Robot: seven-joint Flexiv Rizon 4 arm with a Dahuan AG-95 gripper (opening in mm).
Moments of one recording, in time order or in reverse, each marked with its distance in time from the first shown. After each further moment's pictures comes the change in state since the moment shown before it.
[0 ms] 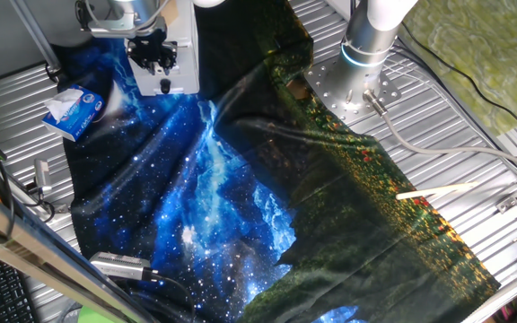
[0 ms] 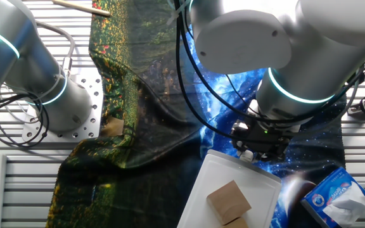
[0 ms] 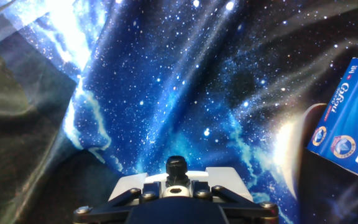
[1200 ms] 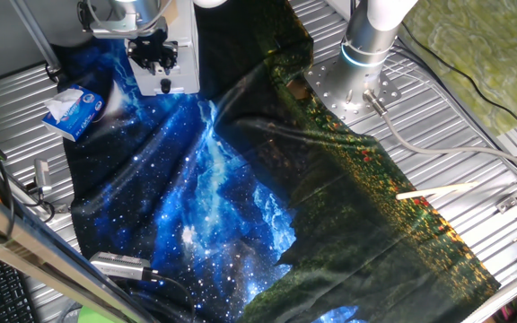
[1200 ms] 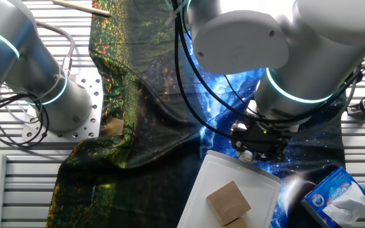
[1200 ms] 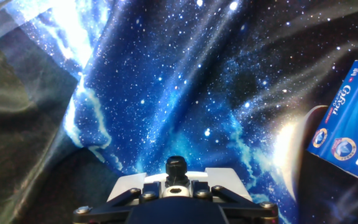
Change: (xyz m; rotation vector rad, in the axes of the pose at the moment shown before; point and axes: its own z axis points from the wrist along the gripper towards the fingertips) arm 0.000 0.000 0.001 0.005 0.002 -0.014
